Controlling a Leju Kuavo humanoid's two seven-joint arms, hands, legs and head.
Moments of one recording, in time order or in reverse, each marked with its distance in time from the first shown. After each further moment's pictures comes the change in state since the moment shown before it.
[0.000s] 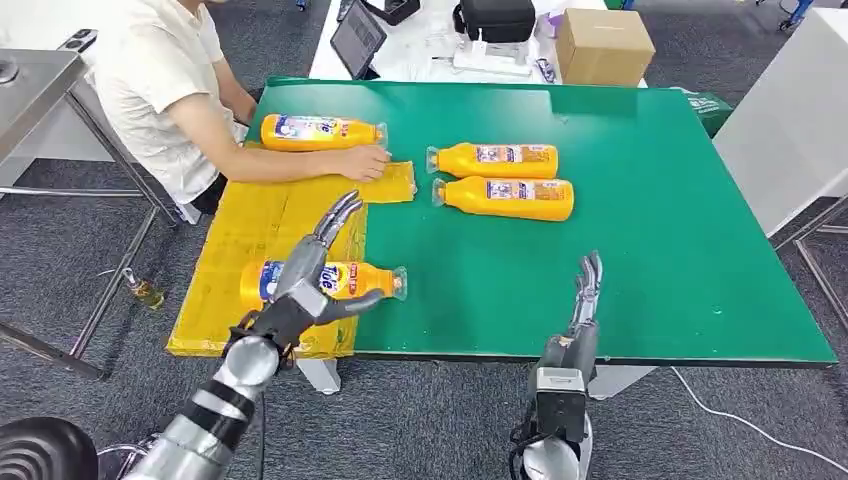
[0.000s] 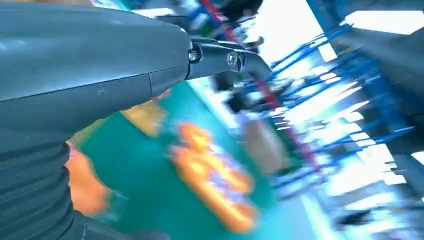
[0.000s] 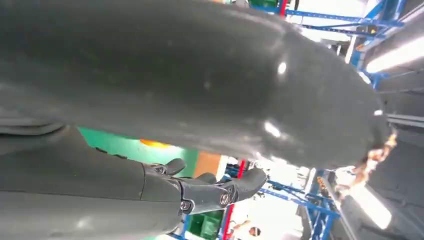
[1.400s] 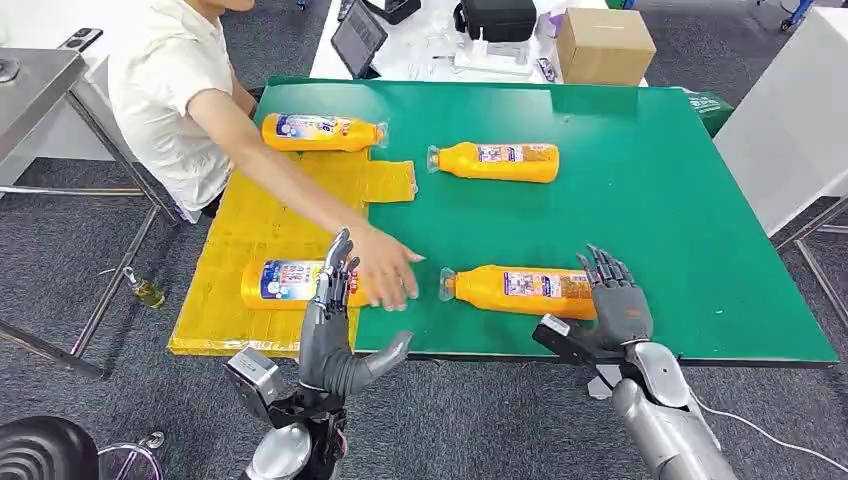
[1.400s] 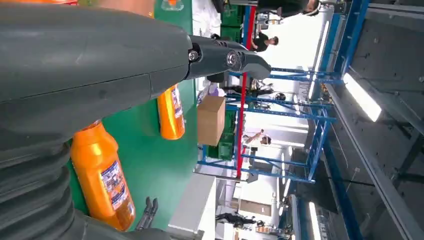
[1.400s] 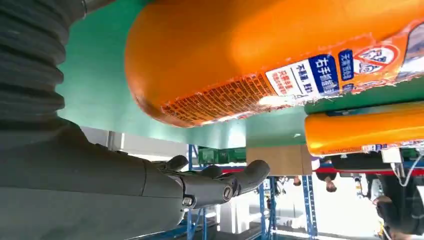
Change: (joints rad) left arm 0.262 -0.105 -0.176 -0.228 0.448 0.137 -0.050; right arm -0.408 -0.367 -0.138 0.765 0.813 0.103 0.310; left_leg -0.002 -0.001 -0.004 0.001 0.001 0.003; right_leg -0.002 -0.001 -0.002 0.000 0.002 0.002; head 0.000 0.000
